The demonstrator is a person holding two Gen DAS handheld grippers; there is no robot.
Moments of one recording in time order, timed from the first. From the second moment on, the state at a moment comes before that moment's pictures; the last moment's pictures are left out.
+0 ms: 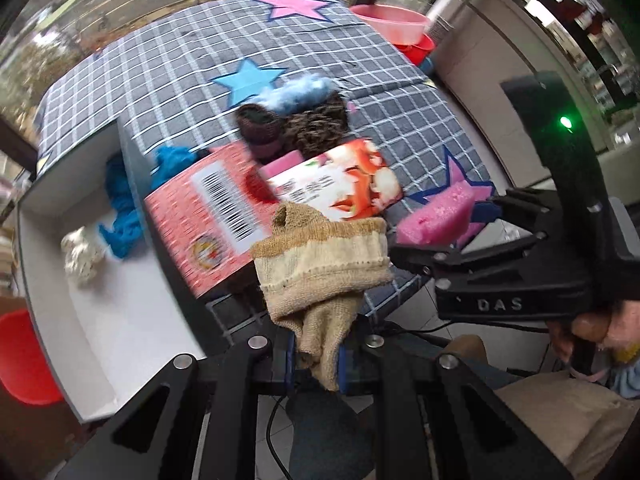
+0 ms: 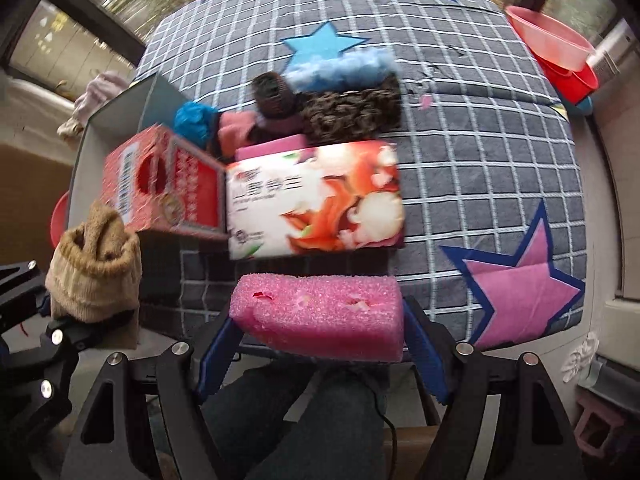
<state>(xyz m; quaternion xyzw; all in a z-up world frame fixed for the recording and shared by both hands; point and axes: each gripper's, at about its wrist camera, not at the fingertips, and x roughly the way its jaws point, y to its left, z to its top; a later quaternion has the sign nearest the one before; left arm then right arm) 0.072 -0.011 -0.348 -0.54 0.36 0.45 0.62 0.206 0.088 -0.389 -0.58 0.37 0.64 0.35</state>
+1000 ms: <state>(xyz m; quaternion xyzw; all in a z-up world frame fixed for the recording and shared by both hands) -0.106 -0.091 -0.384 -0.63 0.20 0.61 0.43 0.004 0.023 -0.358 -0.62 0.23 0.73 0.16</state>
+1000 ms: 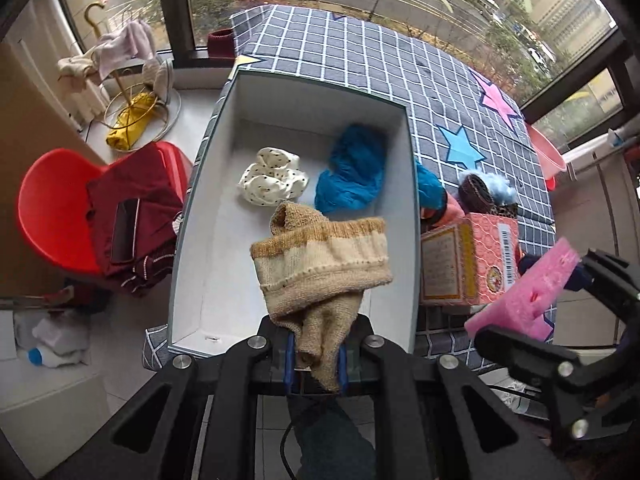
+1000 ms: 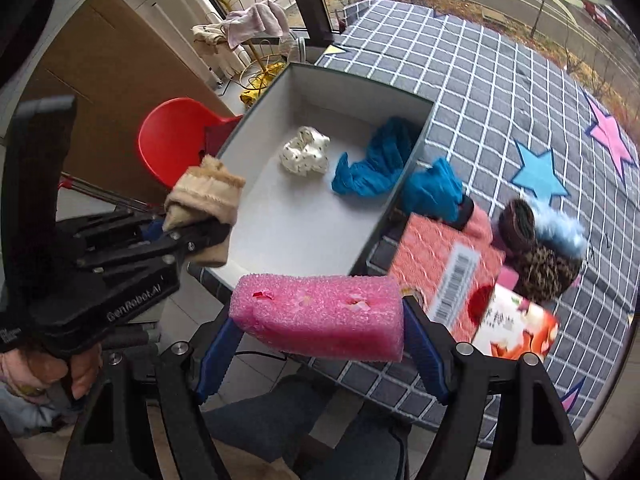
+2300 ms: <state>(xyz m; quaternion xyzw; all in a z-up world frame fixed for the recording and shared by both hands) -0.122 -0.097 -0.424 -0.66 0.20 0.61 0.38 -0.042 0.025 -0.384 -0.65 0.24 0.71 0.14</state>
